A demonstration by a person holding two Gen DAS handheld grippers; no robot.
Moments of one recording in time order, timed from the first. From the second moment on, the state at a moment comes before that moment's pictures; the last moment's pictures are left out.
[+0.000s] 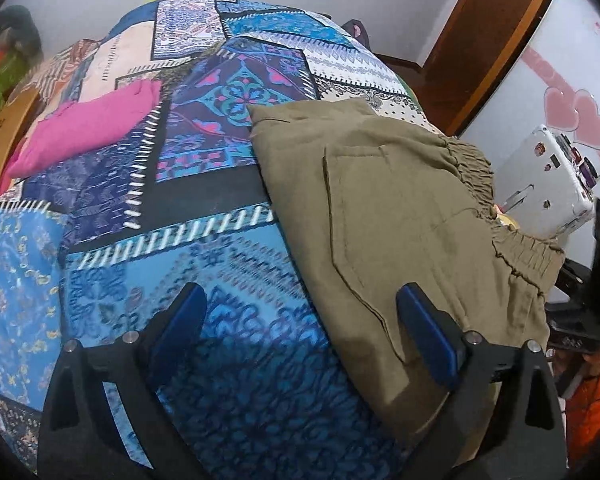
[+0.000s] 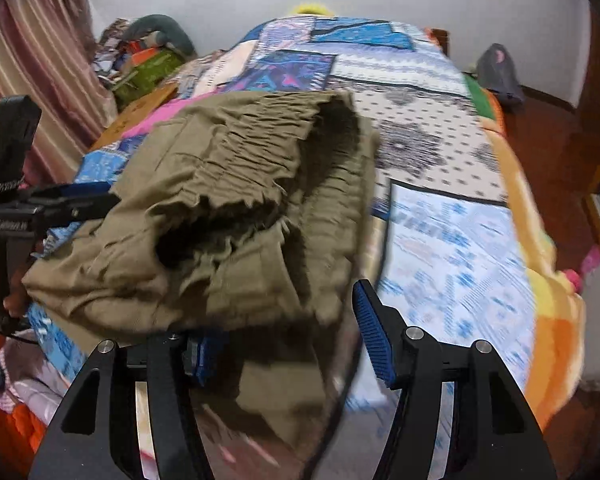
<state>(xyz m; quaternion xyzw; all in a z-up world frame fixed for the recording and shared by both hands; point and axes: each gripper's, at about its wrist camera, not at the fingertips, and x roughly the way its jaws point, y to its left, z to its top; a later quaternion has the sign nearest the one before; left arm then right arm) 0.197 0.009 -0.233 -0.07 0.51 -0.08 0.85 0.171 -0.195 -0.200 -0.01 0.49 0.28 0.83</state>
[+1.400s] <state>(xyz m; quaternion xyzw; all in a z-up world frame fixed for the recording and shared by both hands) 0.236 -0.029 -0.216 0.00 0.50 -0.08 0.87 0.257 -0.191 -0.223 -0.02 0.47 0.23 0.85</state>
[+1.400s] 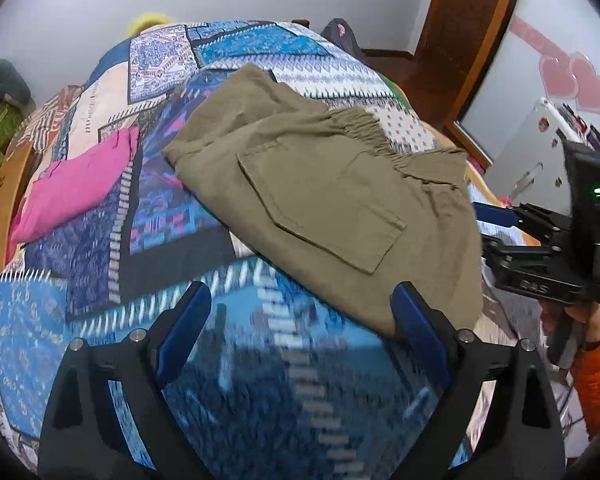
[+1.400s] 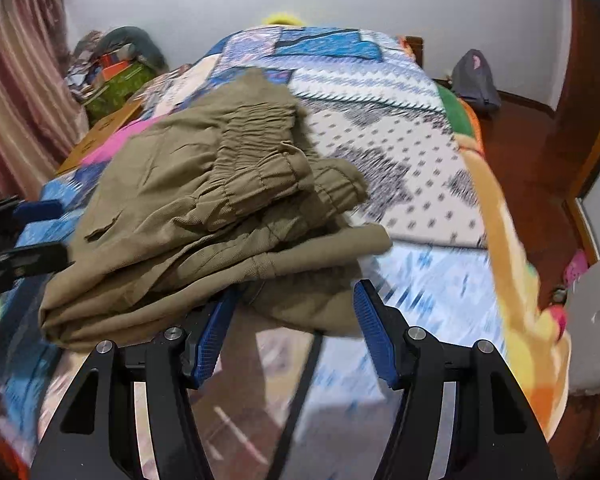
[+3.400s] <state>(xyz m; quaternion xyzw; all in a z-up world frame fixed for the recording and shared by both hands) 0.261 0.123 -0.252 -0.12 0.51 0.00 0.85 0.323 -0.121 -0.231 -0.05 0.48 0.27 0.83</state>
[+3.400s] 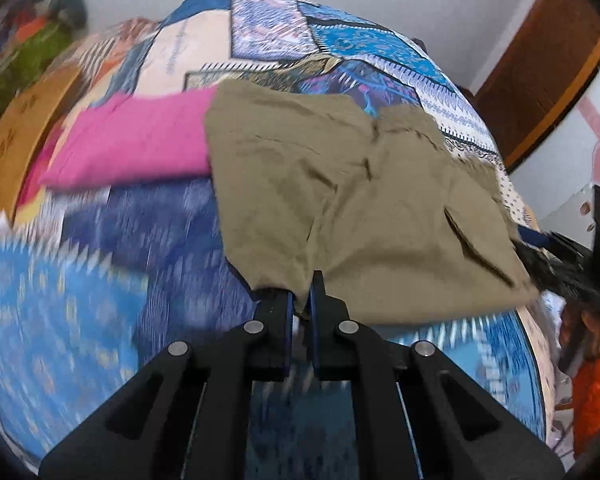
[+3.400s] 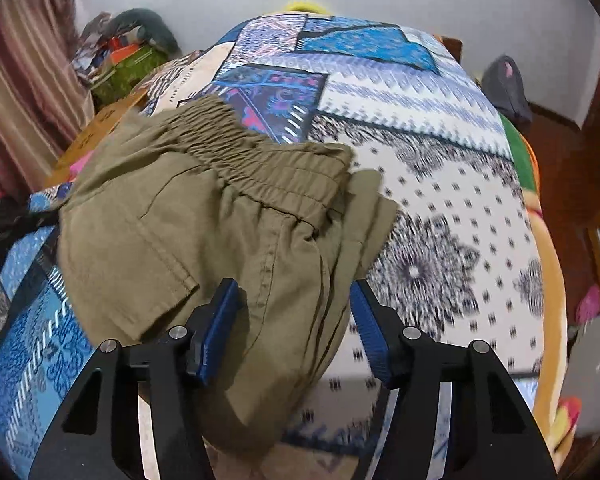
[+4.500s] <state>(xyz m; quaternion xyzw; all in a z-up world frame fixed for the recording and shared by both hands) 0.274 0.166 -0.210 -0.08 0.46 0.05 0.88 0.311 -0.113 -0.181 -0.08 0.43 0.24 0.87</state>
